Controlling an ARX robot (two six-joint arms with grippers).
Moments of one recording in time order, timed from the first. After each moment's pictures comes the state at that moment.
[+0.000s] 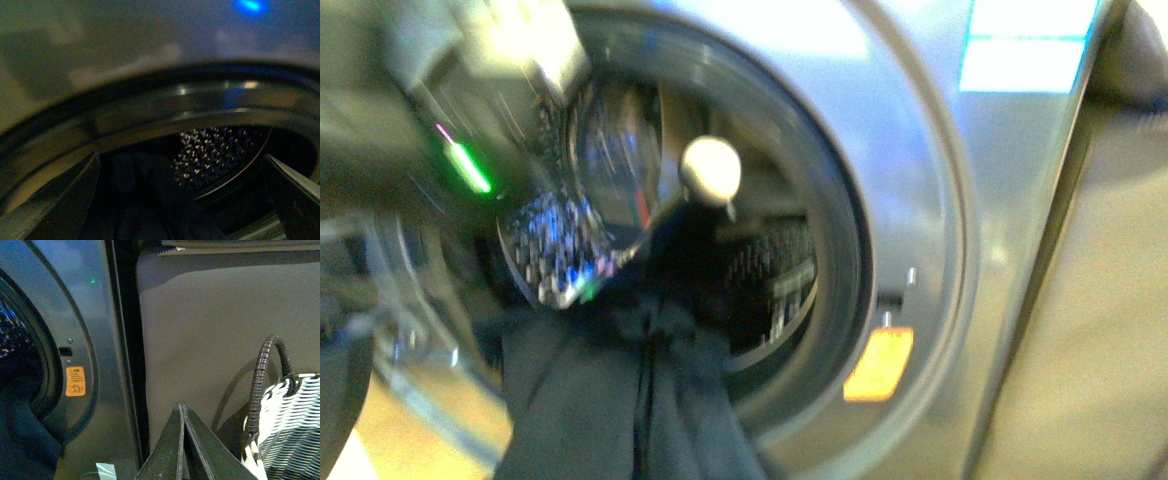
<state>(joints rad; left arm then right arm) -0.26 1.32 0.92 0.33 0.01 0.11 0.00 0.00 0.01 0.00 0.00 0.00</state>
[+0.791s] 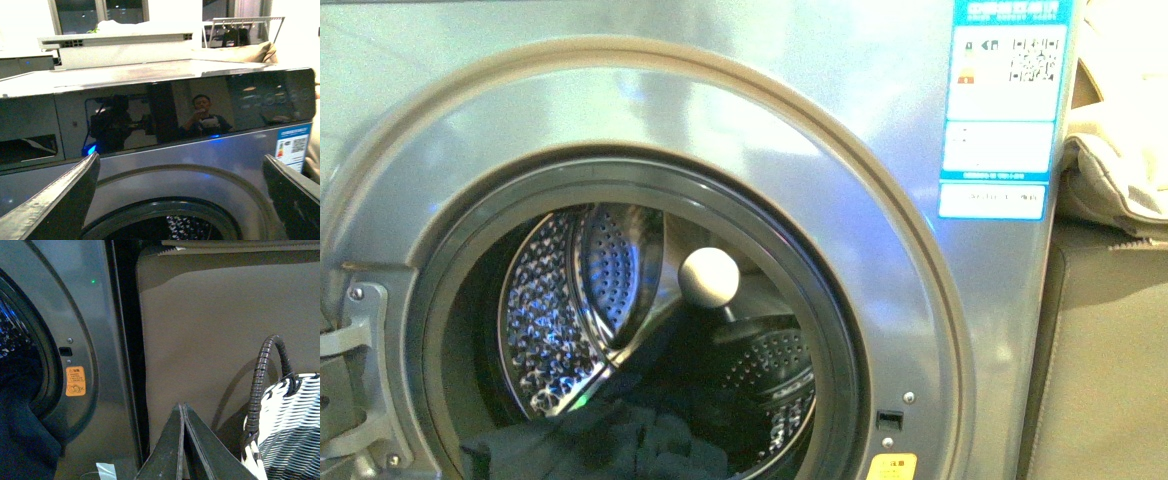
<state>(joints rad) -0.46 0.79 1.02 0.08 -0.13 0.15 0.00 0.00 0.01 0.00 0.00 0.00</state>
